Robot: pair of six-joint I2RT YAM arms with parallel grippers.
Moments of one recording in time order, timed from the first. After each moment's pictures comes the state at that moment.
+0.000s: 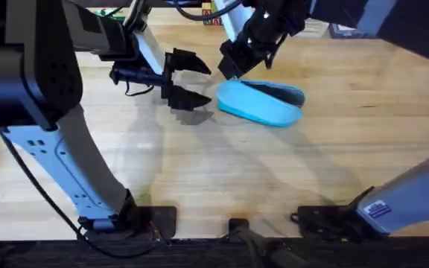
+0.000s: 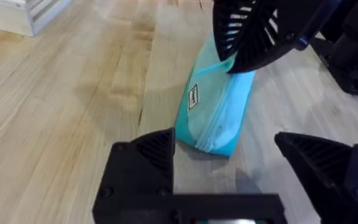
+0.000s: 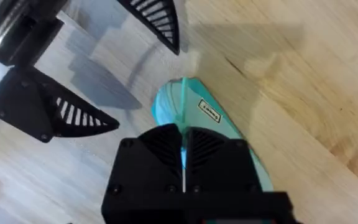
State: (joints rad) left arm 0.04 2.07 1.23 -0.93 1.34 1.56; right arm 0.60 1.82 1.60 -0.99 -0.05 -0.06
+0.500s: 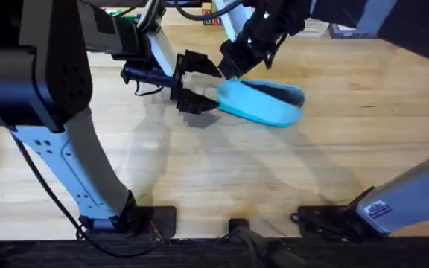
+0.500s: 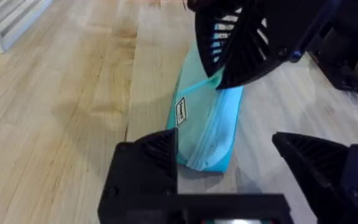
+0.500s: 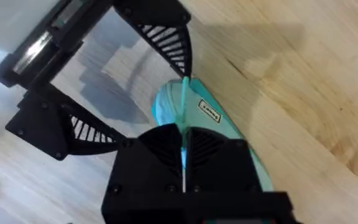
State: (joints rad) left arm -0.04 2.07 1.23 -0.91 1.35 1.56; right arm 0.60 1.82 1.60 -0.99 -0.05 -0.06
